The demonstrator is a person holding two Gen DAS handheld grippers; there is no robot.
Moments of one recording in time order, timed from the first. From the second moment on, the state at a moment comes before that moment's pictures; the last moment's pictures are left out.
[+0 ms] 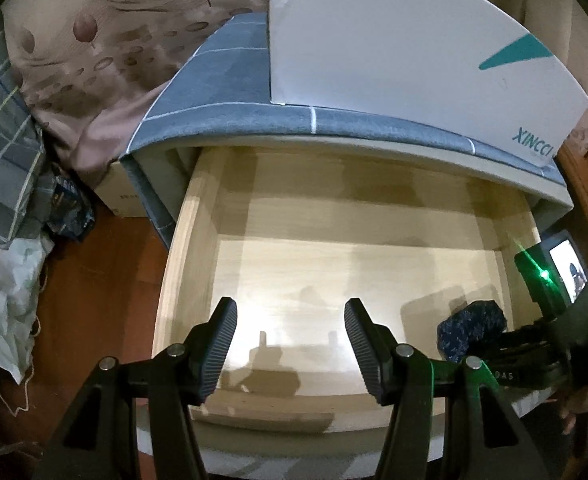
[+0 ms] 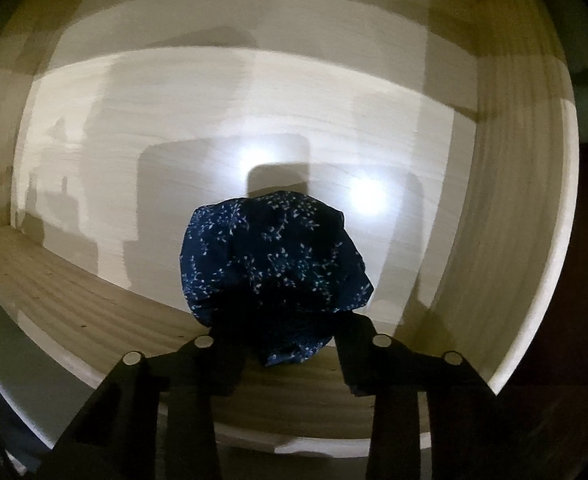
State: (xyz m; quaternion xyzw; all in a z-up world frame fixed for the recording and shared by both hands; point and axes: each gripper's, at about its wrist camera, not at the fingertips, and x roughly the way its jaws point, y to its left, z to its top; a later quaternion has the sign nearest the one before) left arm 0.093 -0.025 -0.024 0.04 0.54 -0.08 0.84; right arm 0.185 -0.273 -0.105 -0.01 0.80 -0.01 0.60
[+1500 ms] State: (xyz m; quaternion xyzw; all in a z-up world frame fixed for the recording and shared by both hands) left arm 0.093 -0.012 -0.023 0.03 0.53 -0.04 0.85; right arm 0.043 -0.206 0.077 -0.03 0.56 -0.08 0.82
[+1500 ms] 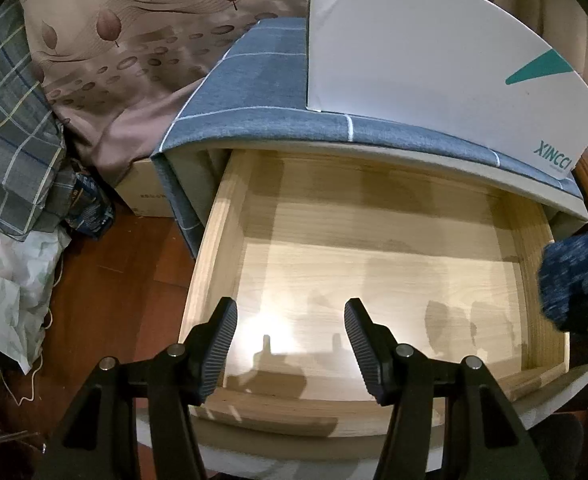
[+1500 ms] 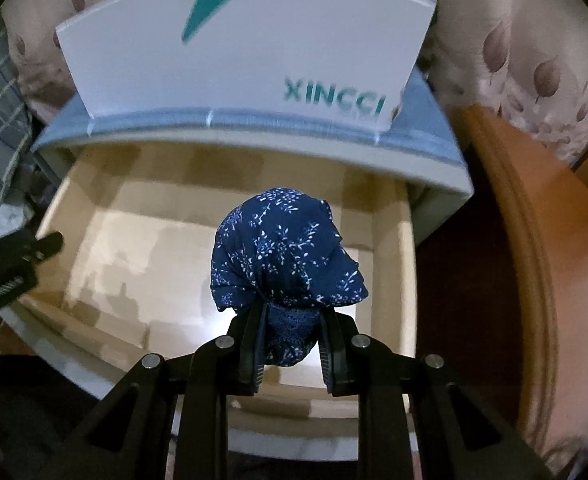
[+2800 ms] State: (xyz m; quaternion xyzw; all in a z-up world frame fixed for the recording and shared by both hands) left arm 0.092 -0.007 -0.017 0.03 0.52 -0.03 0.86; right arm 0.269 -0.210 0.168 -0.01 0.49 -0.10 0.87
